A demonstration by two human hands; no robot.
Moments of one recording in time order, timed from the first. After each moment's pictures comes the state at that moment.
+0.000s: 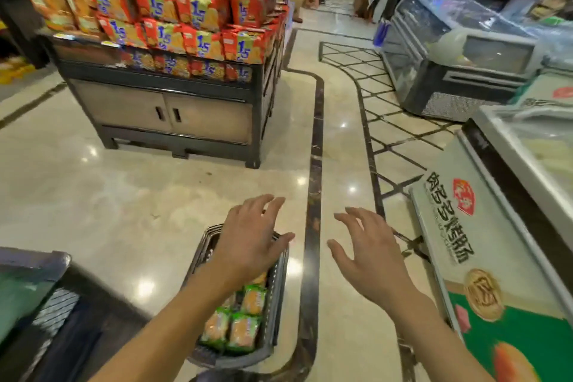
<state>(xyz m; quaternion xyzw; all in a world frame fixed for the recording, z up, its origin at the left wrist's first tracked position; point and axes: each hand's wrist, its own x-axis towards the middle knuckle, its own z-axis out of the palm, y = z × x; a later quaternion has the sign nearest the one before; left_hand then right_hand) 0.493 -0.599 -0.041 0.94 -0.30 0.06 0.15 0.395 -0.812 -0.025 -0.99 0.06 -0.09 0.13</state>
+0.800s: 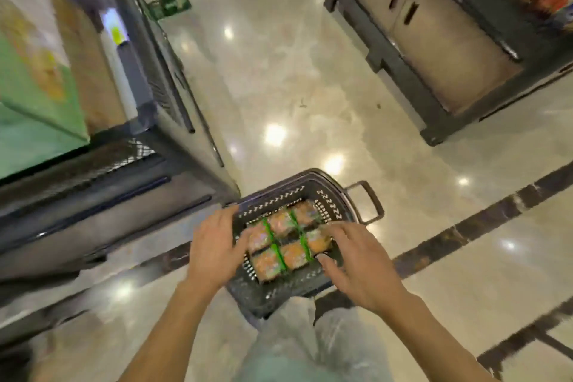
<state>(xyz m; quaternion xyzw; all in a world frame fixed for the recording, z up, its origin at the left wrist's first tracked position) 0.537 -0.543 -0.261 0.90 0.36 -0.06 0.24 0.704 -0.769 -0.214 -0.85 -0.45 0.24 0.13</state>
